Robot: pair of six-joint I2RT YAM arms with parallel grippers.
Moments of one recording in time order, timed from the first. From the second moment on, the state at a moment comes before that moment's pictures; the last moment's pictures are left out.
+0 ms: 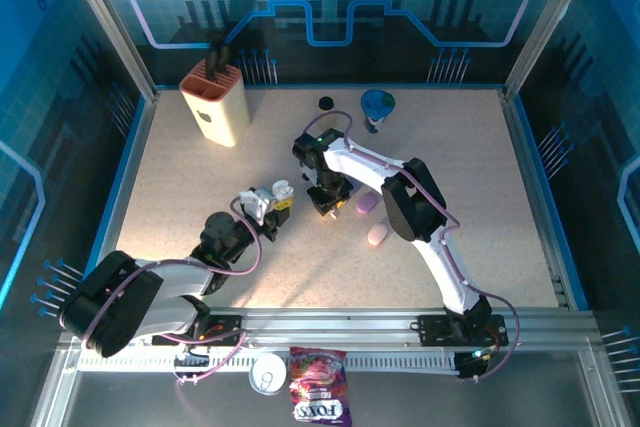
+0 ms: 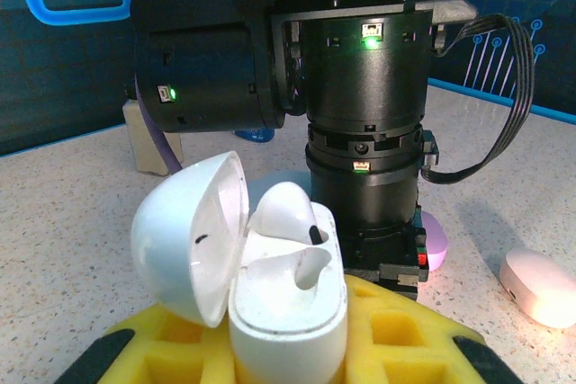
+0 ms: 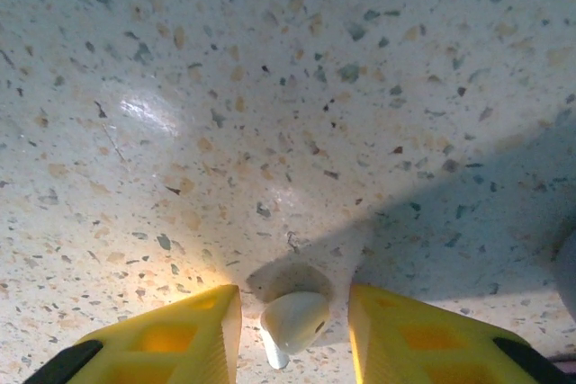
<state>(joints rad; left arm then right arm) -0.47 1.25 0.13 1.07 0.19 0.00 0.72 2.36 1.98 -1.28 -0.02 0.13</state>
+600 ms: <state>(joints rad) -0.47 1.25 0.13 1.07 0.19 0.00 0.72 2.30 1.87 -1.18 -0.03 0.15</state>
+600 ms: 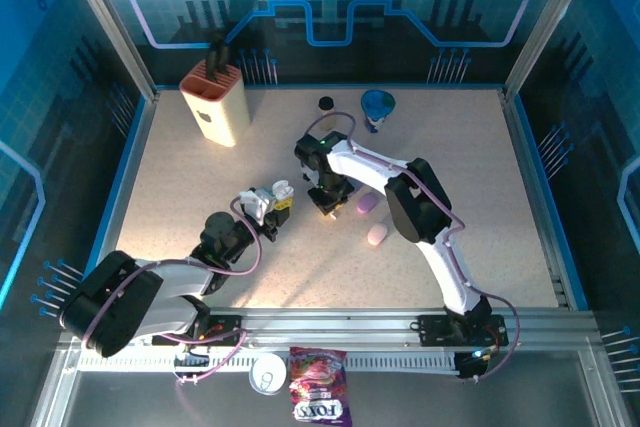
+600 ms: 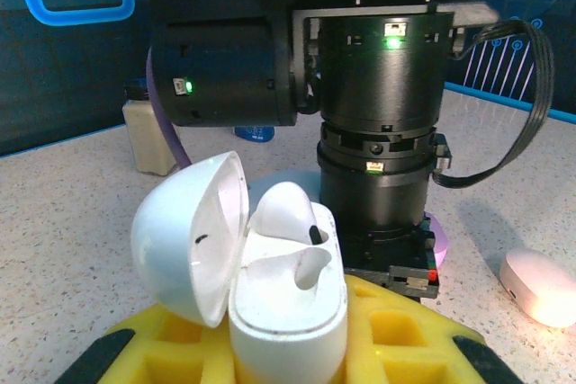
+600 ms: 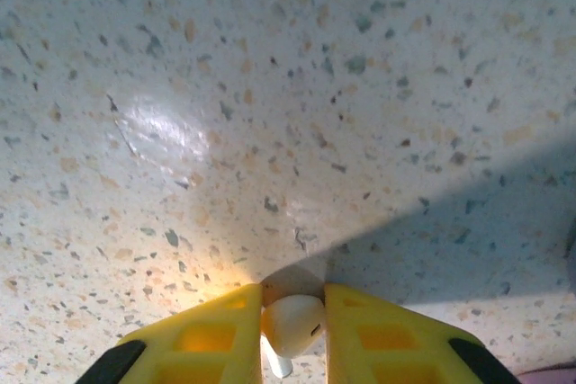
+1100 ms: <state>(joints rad) -0.47 1.31 0.13 1.08 0.21 -0.02 0.70 1.69 1.27 -0.56 -0.07 0.28</state>
